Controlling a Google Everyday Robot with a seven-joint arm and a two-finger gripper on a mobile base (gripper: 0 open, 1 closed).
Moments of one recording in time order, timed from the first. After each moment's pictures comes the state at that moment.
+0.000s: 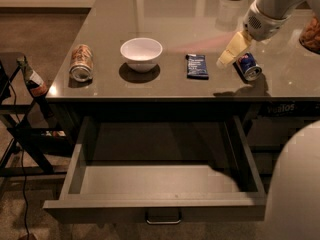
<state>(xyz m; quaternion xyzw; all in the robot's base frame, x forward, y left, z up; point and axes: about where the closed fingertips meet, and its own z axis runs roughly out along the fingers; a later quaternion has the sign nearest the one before) 0.667 -0.251 0.899 -0.30 0.94 0.01 0.16</state>
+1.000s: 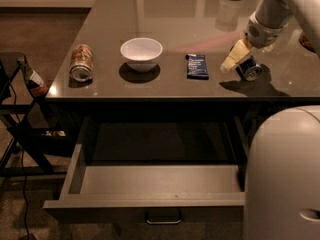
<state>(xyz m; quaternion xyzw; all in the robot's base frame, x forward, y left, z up) 0.695 -0.282 0.860 -0.27 0.95 -0.01 0.14</state>
